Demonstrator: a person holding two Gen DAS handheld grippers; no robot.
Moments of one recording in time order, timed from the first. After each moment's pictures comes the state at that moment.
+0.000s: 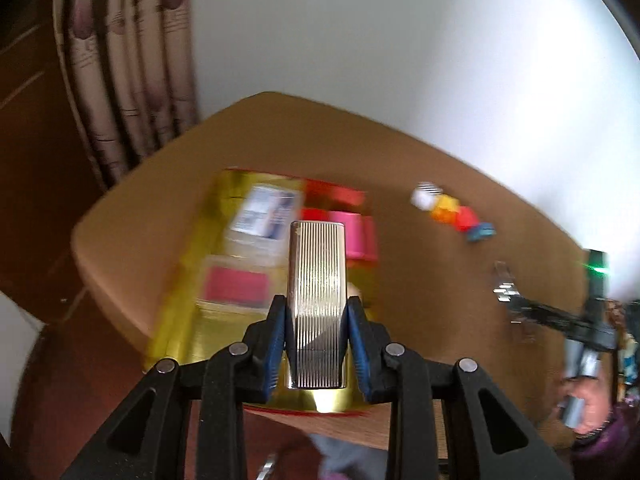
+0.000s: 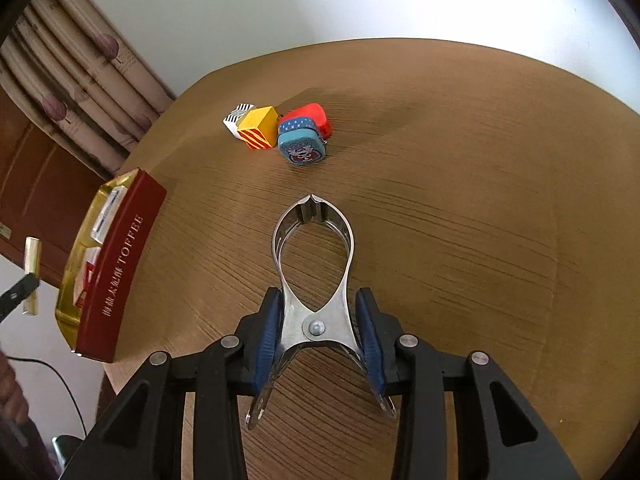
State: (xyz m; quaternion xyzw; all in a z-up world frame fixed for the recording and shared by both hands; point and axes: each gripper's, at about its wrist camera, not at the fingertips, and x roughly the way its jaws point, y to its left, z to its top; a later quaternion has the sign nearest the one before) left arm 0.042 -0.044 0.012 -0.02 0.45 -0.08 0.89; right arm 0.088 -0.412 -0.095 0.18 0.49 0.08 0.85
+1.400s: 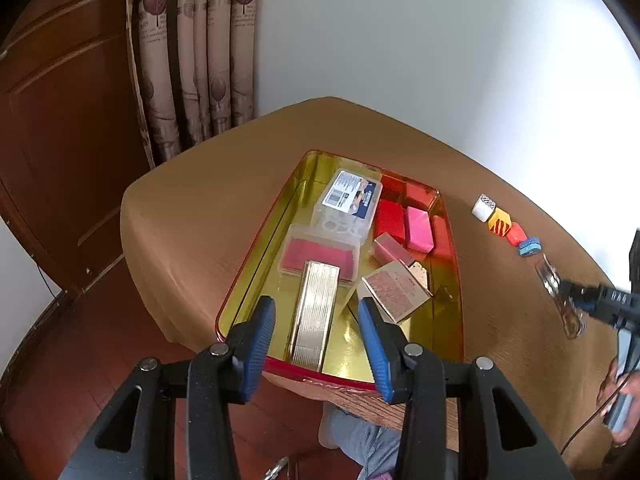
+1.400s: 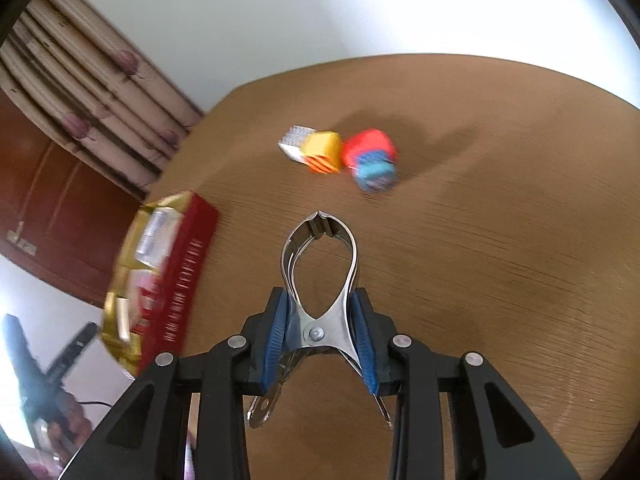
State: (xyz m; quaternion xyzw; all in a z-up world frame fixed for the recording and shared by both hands) left arm 0.007 0.005 -0.013 -0.05 0.41 -0.01 0.91; right arm 0.102 -0.374 -0.052 0.22 0.47 0.12 0.84
